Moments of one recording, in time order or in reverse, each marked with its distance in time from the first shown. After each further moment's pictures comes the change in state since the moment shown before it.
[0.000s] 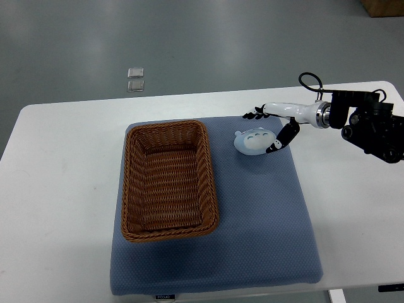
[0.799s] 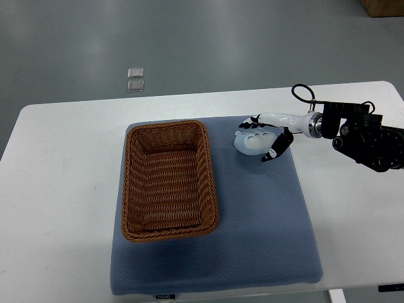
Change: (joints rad) left arm 0.000 0.000 0.000 -0.001 0.000 0.000 0.000; right arm -0.025 0.043 -0.014 -0.034 -0.002 -0.021 -0.007
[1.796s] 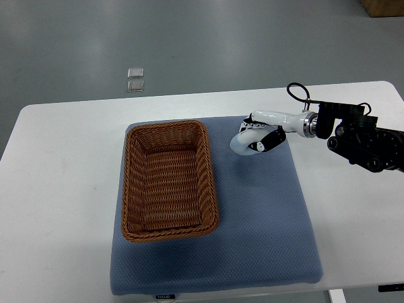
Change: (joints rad) left arm 0.000 0.000 0.000 0.000 0.000 0.000 0.000; right arm -0.003 0.015 0.018 0.001 0.021 -0.035 0.058
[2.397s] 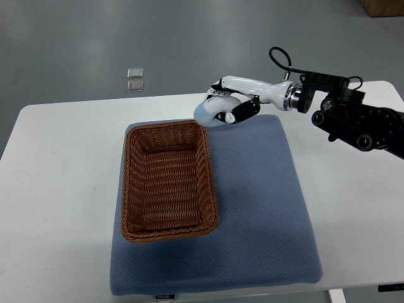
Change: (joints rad) left arm 0.000 0.000 0.000 0.000 0.000 0.000 0.000; right arm 0.088 0.084 0.102 0.089 0.024 0.007 0.089
